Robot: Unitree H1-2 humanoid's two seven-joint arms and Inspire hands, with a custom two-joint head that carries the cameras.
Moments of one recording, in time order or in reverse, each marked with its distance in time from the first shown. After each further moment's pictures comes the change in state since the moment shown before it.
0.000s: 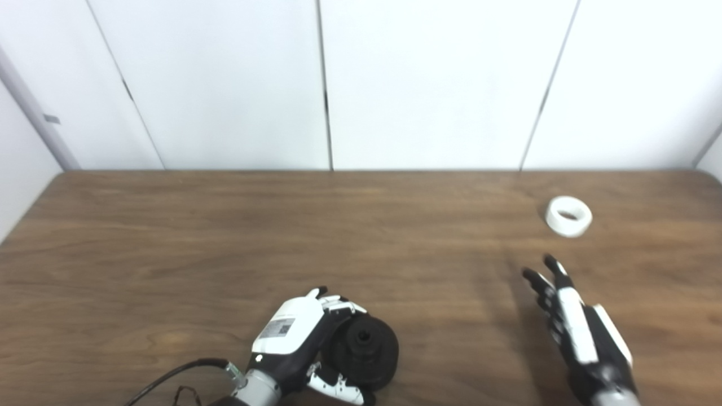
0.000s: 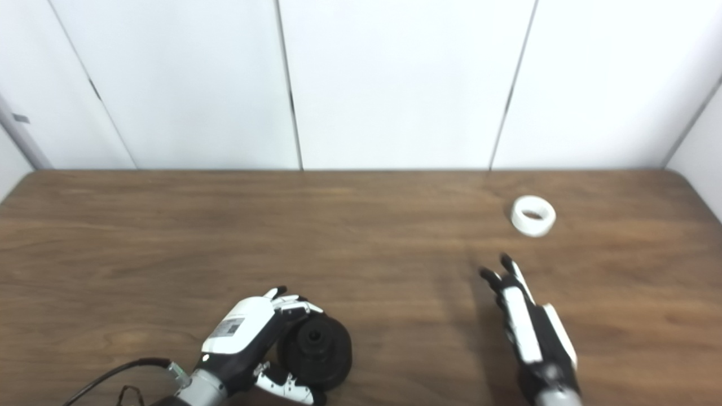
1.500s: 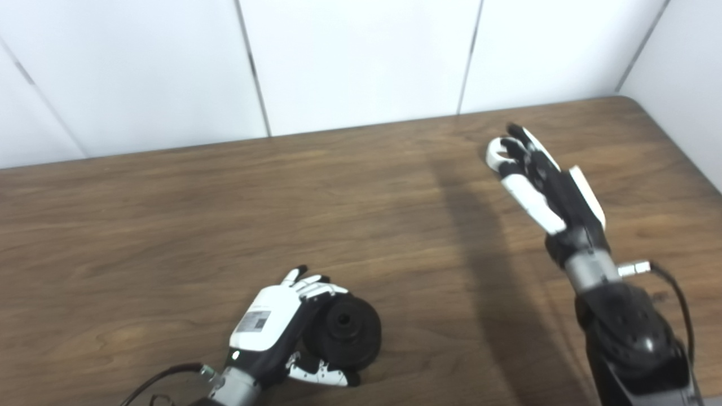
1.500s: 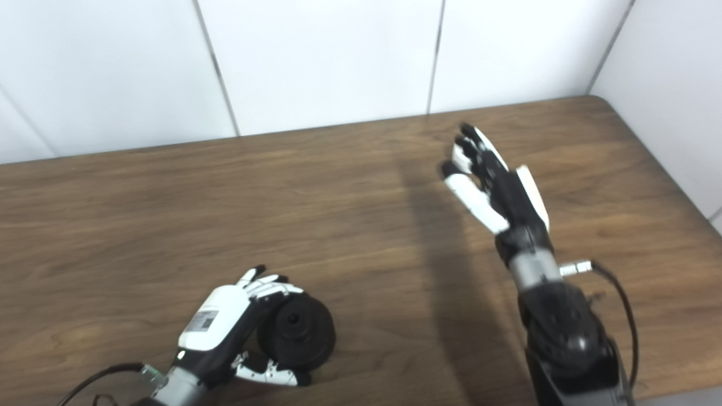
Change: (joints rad) left arm 0.067 -0.051 0.059 0.070 0.002 -0.185 0.012; right arm -0.230 -0.134 -0.067 -0.088 -0.168 0.093 0.010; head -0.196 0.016
